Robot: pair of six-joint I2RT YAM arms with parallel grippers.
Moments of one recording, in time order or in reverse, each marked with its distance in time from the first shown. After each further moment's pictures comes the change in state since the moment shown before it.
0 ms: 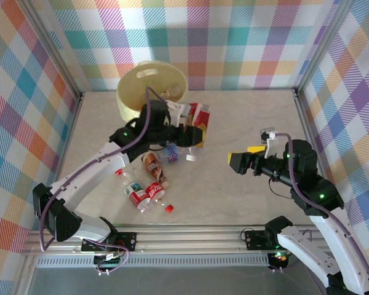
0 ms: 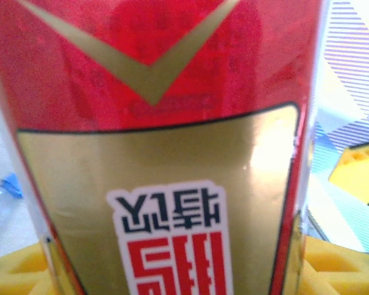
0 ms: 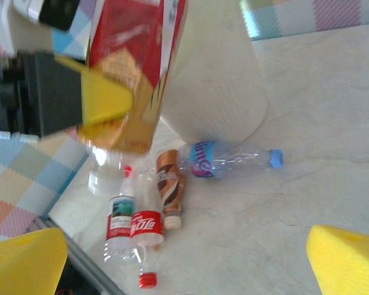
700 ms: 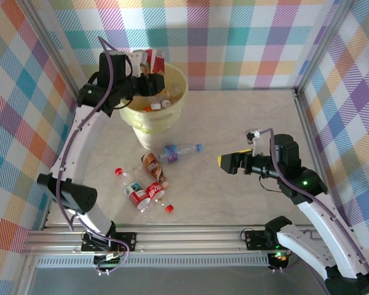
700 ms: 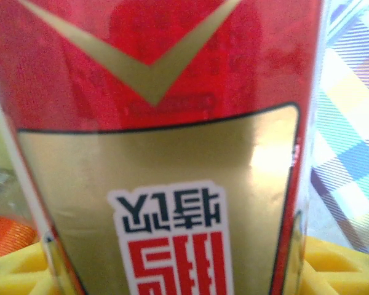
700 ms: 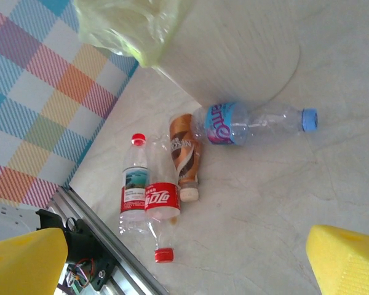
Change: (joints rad) left arm 0.386 0.280 0.604 -0.308 -0.077 0.187; right arm 0.000 0.109 -0.099 0.082 -0.115 0.049
